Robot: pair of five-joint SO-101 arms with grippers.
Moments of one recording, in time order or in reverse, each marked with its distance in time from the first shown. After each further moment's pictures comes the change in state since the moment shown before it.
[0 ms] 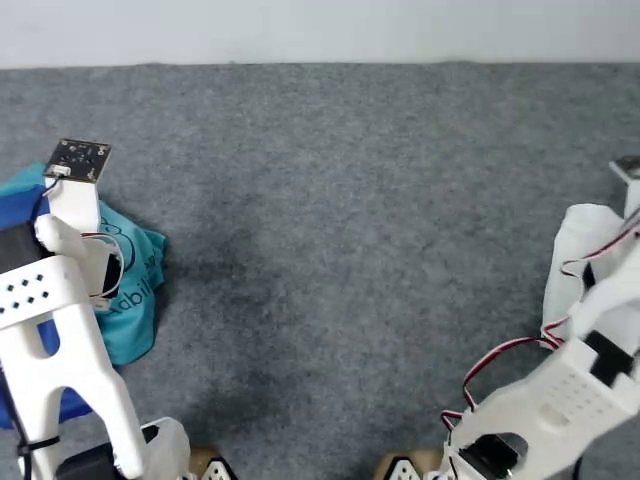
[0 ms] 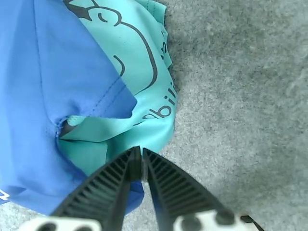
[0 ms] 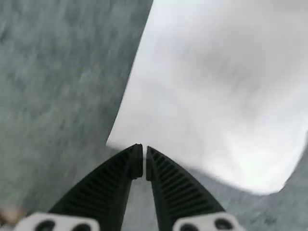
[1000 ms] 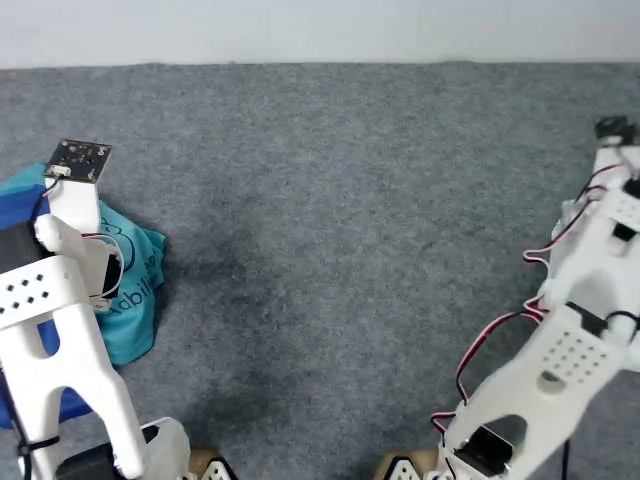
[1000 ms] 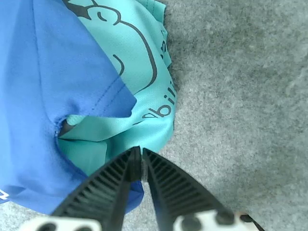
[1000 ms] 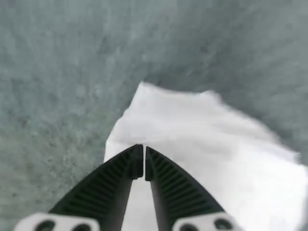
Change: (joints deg) left arm 0.0 0.0 0.0 0.0 0.0; right arm -7.6 13.6 -2.1 -35.2 -13.3
